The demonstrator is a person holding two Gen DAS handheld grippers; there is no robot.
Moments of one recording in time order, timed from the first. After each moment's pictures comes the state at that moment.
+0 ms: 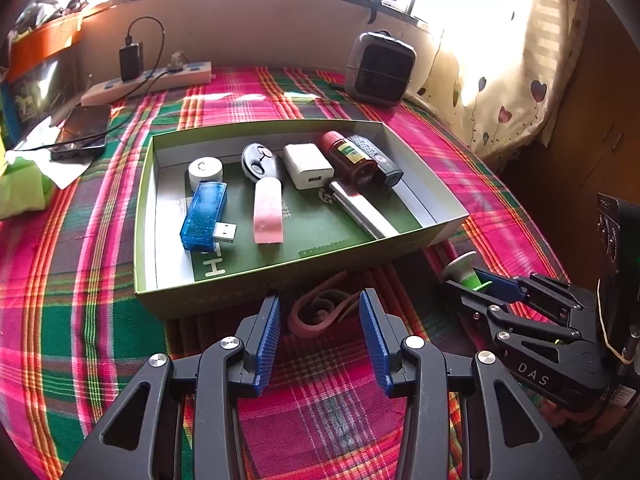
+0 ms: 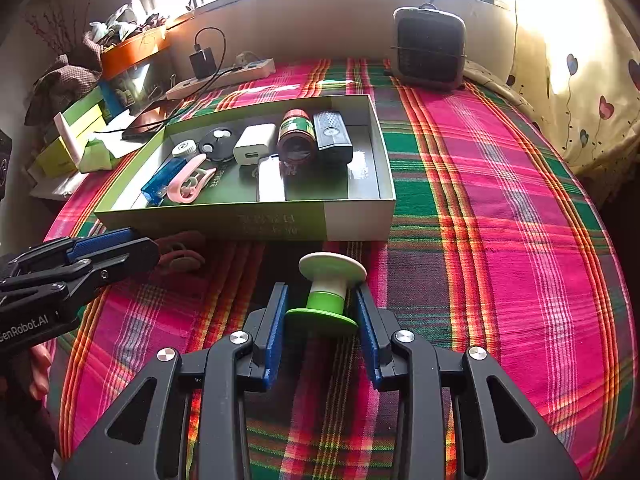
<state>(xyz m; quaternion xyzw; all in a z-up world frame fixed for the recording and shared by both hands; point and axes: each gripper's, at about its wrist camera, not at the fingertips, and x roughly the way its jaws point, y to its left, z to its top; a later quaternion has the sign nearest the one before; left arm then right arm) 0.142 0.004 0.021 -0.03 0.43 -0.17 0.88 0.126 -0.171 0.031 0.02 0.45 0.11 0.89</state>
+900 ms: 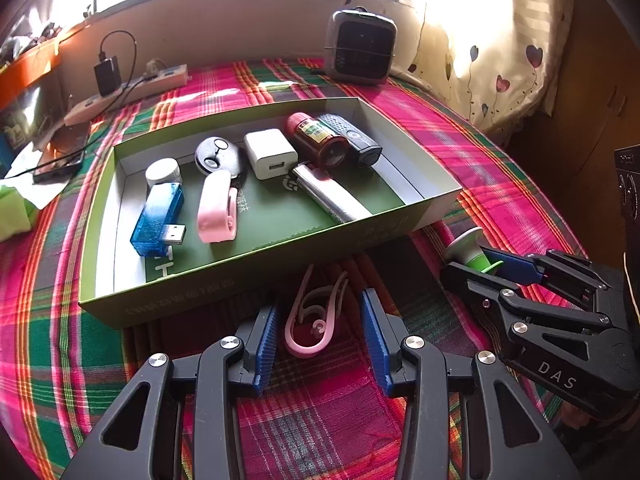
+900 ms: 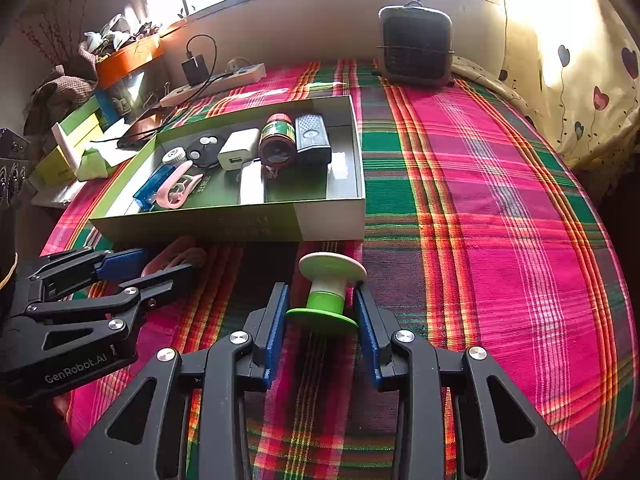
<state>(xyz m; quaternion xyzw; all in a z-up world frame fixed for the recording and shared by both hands) 0.141 -0.035 0.008 0.02 0.44 -0.17 0.88 0.126 -0.185 0.029 0.03 0.45 0.11 0.89</state>
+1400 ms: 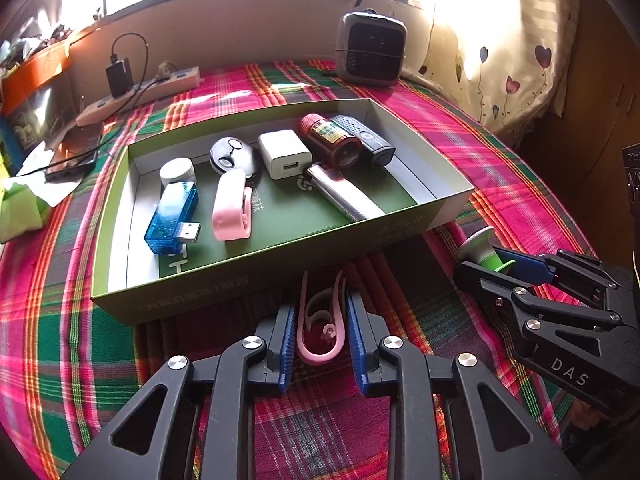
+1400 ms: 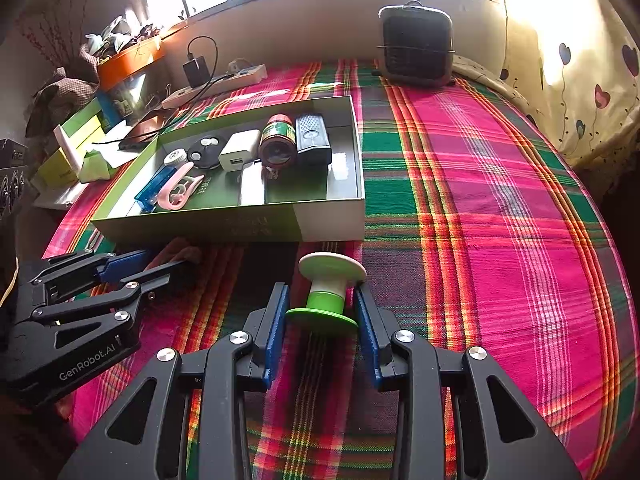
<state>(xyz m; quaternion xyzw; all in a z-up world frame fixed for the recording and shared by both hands) 0.139 -0.032 0.008 0.03 0.43 -0.14 0.89 0.125 -0.186 0.029 0.03 0.45 0.12 0.89</state>
